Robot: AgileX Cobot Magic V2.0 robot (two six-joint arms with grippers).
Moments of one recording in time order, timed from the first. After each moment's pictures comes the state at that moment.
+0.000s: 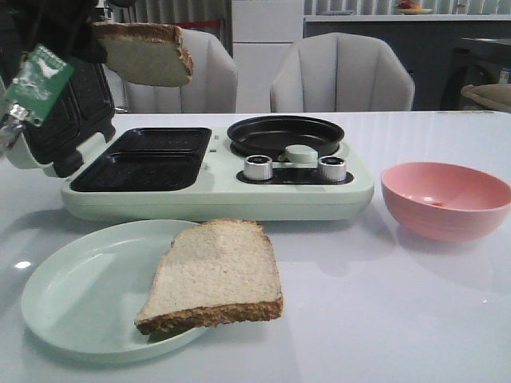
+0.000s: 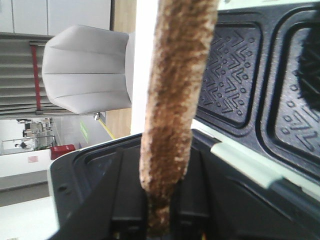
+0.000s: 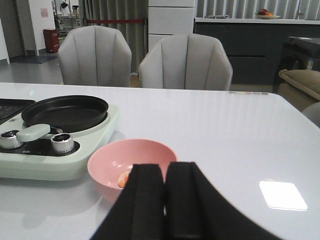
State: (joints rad) left arm -0.46 1.62 -1.11 1.51 0.31 -0.25; right arm 0.08 -0.01 0.03 0.00 0.02 0.04
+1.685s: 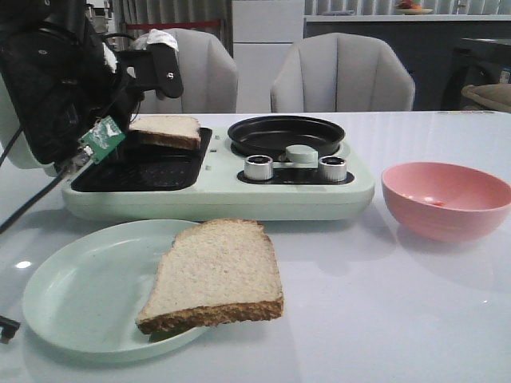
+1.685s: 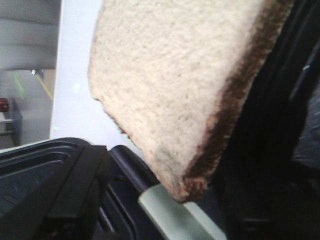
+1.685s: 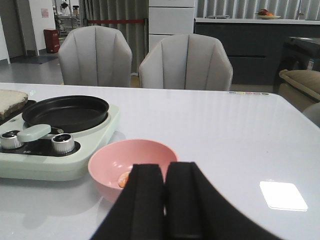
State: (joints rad) left arm -0.41 2.02 -1.39 1.29 0.35 -0.25; right arm 0.08 -0.01 0.03 0.00 0.02 0.04
